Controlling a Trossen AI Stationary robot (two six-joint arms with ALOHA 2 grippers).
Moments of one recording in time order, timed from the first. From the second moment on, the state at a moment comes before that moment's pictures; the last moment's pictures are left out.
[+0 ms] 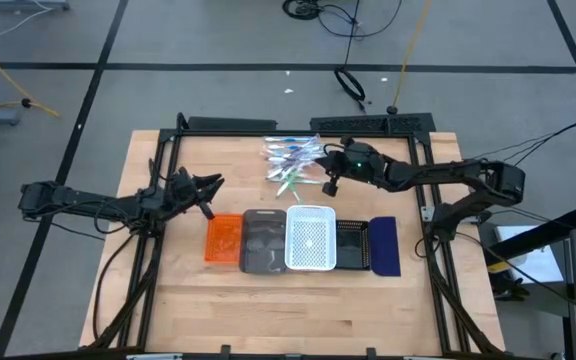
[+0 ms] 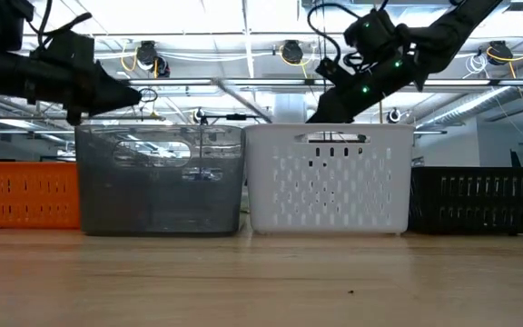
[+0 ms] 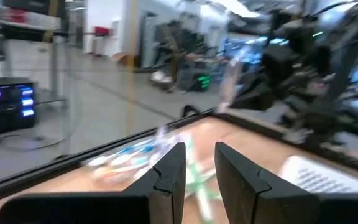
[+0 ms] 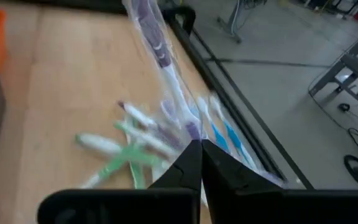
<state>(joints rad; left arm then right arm) 0.00 0.55 0.01 0.63 -0.54 -0.16 -0.37 1.45 0.72 0.36 0.11 -0.25</state>
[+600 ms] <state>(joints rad) 0.00 0.73 0.09 0.82 -0.39 -0.06 -0.22 1.45 0.72 0.58 0.05 -0.04</state>
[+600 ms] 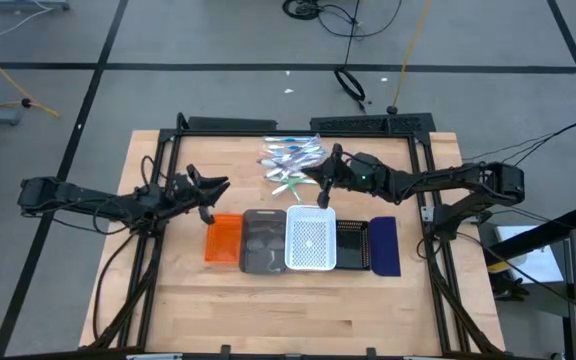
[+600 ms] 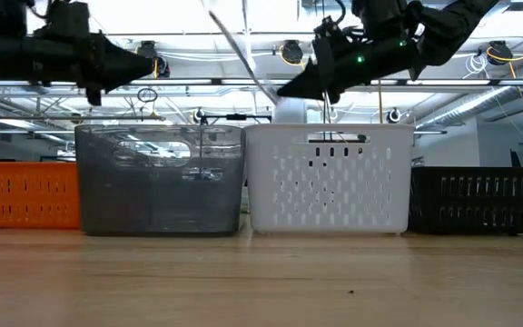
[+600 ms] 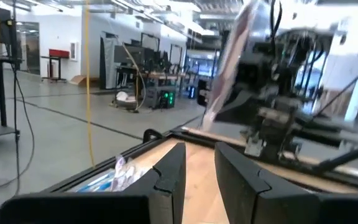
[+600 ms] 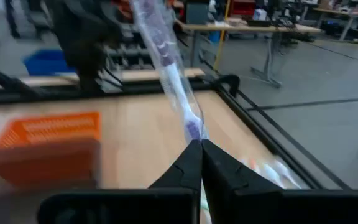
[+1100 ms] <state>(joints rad) 0.00 1.16 0.45 0.83 -0.27 0.14 -0.12 1.45 0.72 0.62 0.06 0.06</state>
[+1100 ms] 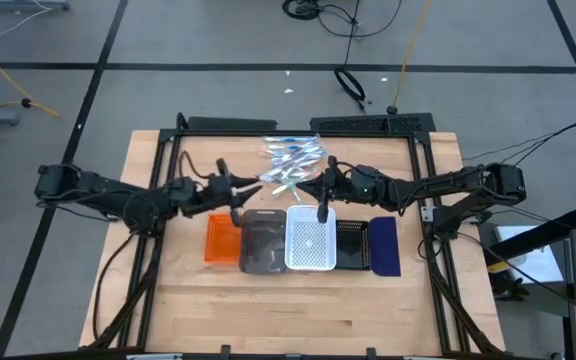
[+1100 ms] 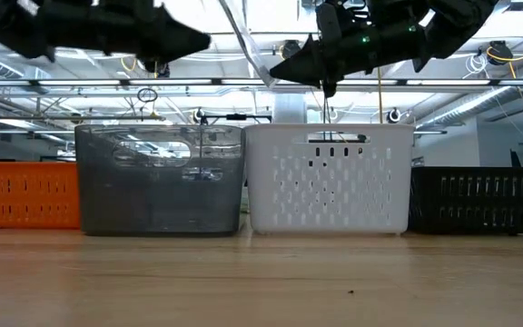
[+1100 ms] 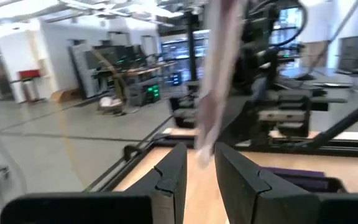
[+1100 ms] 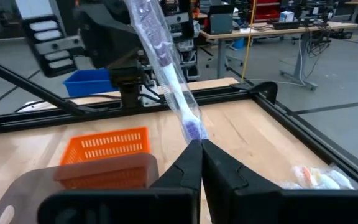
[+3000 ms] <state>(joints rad) 0.00 1.29 0.66 0.67 -0.16 0.14 -0.08 1.45 0.72 0.54 0.10 0.03</state>
